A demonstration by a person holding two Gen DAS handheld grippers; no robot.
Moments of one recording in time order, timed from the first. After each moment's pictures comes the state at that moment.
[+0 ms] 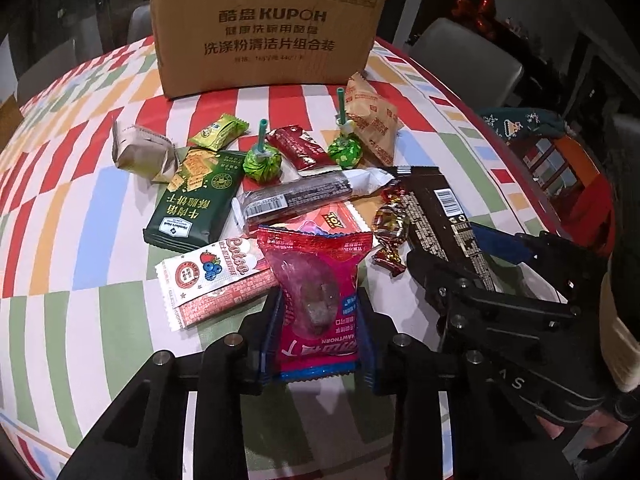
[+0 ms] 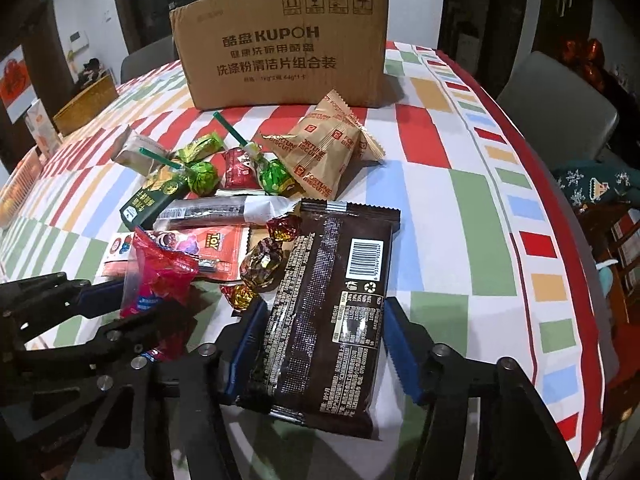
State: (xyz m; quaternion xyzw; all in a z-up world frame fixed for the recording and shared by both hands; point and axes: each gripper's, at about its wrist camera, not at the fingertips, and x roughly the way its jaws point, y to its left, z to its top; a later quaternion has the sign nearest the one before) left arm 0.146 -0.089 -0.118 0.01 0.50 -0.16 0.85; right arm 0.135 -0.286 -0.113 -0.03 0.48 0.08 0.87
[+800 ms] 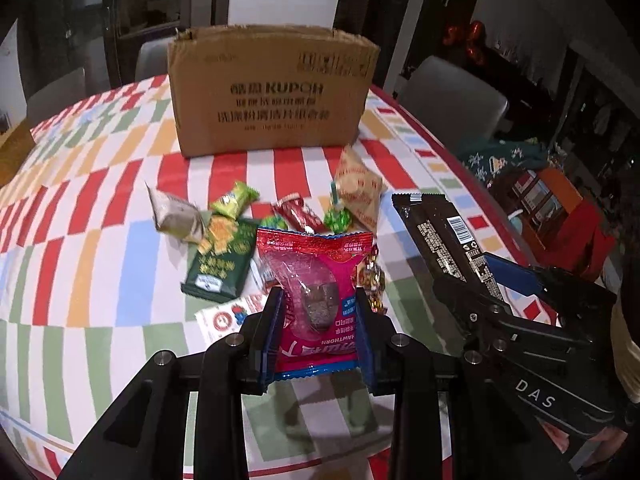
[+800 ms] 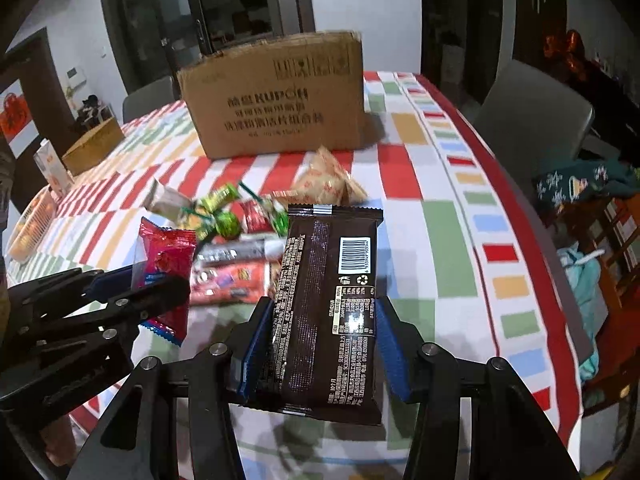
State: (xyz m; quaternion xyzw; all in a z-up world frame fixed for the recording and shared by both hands) left arm 0.141 -0.075 -0.059 0.00 0.45 -0.17 0.88; right arm 0.110 -0.297 -0.058 0.01 0.43 0.07 0.90
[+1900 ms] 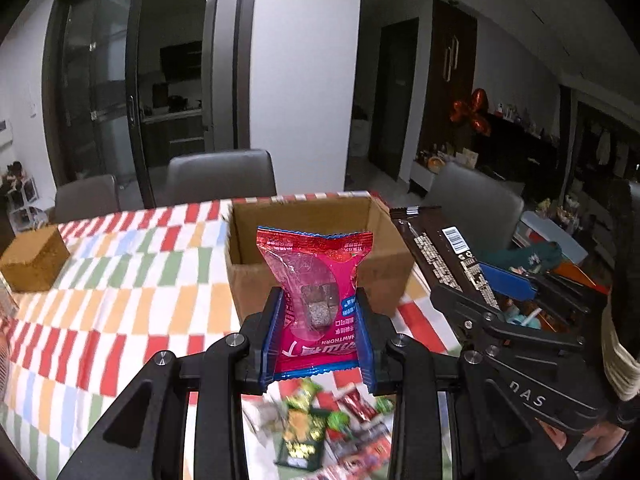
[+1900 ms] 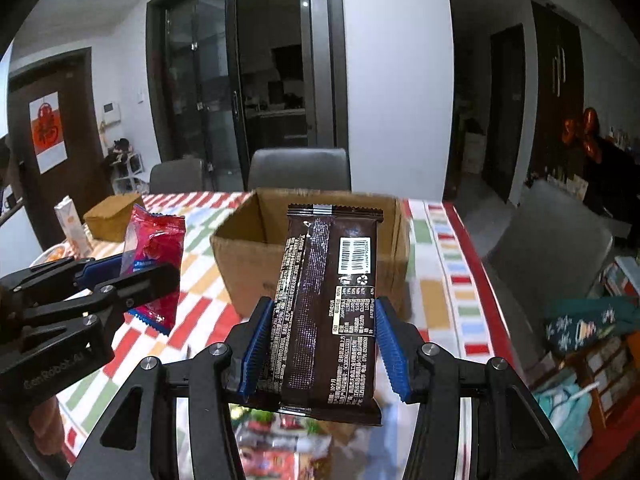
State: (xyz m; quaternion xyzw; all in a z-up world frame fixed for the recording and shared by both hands) left arm 0.228 -0.038 0.071 0.01 0.29 -0.13 0.95; right arm 0.204 -0.261 0.060 -0.02 0.29 0.11 0.95
